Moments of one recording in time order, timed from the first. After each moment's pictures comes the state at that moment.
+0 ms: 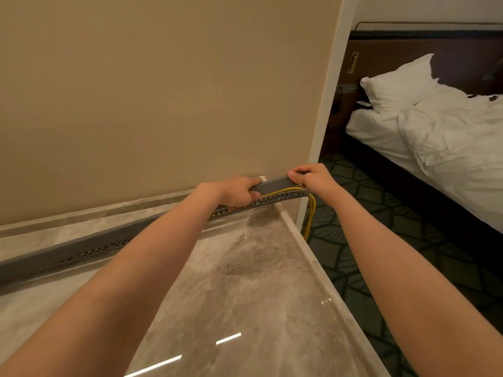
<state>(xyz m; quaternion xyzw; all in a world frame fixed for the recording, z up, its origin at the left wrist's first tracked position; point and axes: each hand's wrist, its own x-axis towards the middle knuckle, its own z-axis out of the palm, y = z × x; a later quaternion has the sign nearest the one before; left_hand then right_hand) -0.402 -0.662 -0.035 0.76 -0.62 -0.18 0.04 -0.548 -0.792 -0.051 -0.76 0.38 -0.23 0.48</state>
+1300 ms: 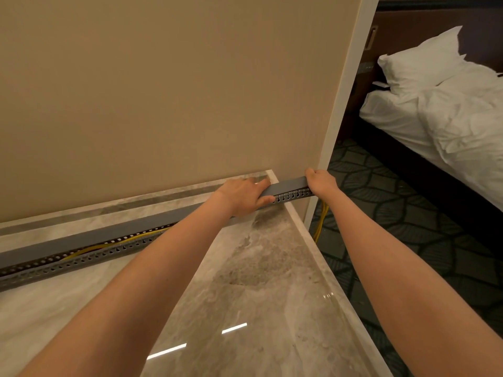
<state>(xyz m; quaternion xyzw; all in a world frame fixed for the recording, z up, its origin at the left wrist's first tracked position) -0.388 -0.684 -0.079 0.76 -0.65 0.00 -0.07 -0.514 -0.834 -0.101 -0.77 0.52 -0.13 0.35</state>
